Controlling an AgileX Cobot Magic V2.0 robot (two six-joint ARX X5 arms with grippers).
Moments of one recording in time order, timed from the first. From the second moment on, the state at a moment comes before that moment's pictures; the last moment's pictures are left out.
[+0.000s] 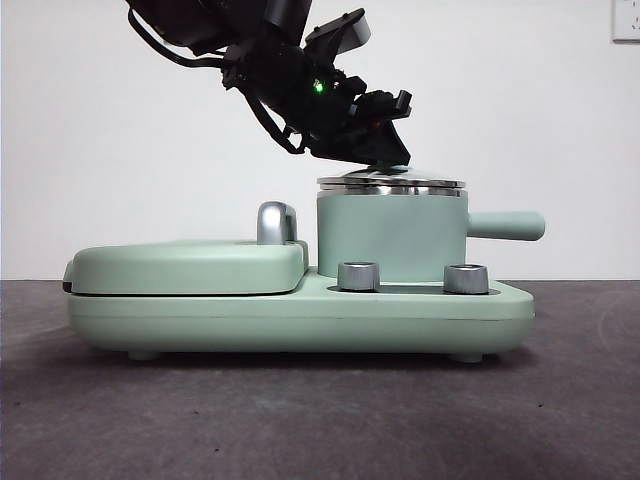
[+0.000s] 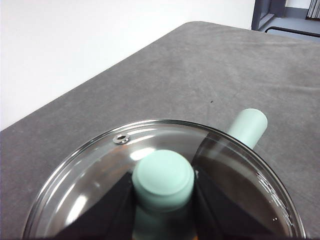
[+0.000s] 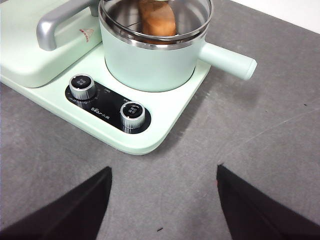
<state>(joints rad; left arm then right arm) -0.63 1.94 1.46 0.19 0.21 0.19 0.42 0.51 0.71 -0.72 -0.02 -0.10</state>
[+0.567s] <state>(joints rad) -0.63 1.94 1.47 0.15 0.23 0.17 0.42 0.51 0.71 -0.72 -0.02 -0.10</state>
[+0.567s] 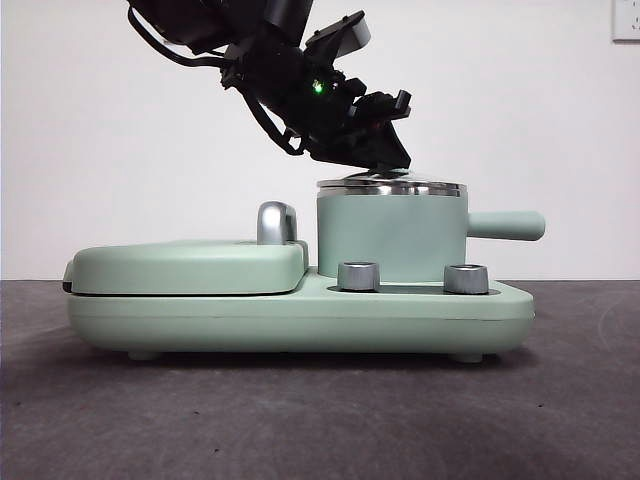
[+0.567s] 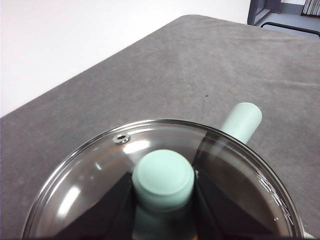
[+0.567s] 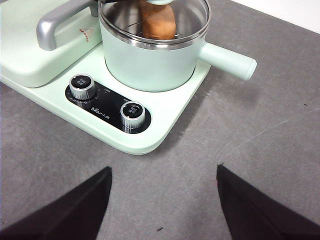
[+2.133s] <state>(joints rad) -0.36 1.32 1.05 -0.14 0.36 -0.05 0.42 0.51 0.71 -0.74 -0.02 -0.10</state>
